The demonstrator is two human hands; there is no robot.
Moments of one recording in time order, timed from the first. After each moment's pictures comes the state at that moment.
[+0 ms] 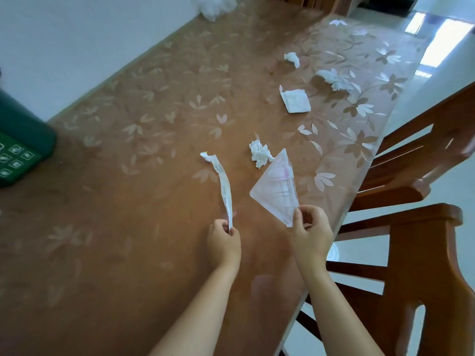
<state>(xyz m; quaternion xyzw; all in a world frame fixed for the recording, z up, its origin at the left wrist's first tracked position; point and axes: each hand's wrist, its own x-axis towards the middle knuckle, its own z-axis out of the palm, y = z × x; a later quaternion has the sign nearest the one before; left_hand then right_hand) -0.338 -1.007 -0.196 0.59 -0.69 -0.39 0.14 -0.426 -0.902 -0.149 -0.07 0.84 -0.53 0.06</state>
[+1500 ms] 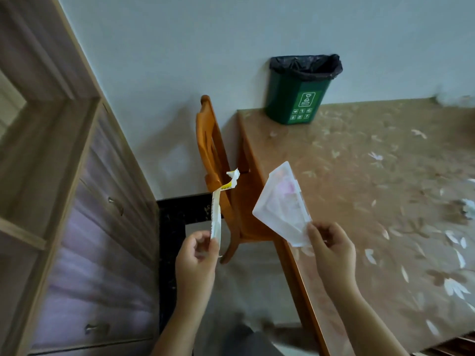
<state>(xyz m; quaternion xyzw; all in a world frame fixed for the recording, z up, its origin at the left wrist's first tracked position) 0.279 -0.957 -0.069 0.62 -0.43 -0.39 0.53 0.077 -0.948 -0.040 -0.43 0.71 -0.51 0.23</state>
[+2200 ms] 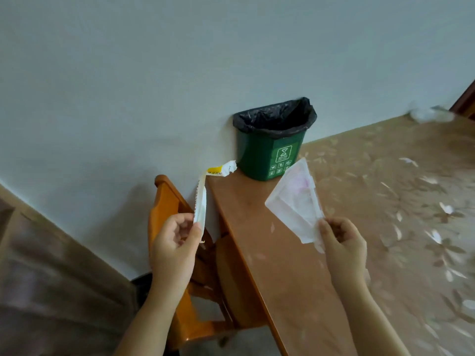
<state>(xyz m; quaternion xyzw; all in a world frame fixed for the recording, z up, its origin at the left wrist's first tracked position) 0.216 -1.257 0.013 0.54 -0.55 -0.38 0.51 -0.015 -1.200 -0.022 -0.31 0.72 -0.60 0.18</state>
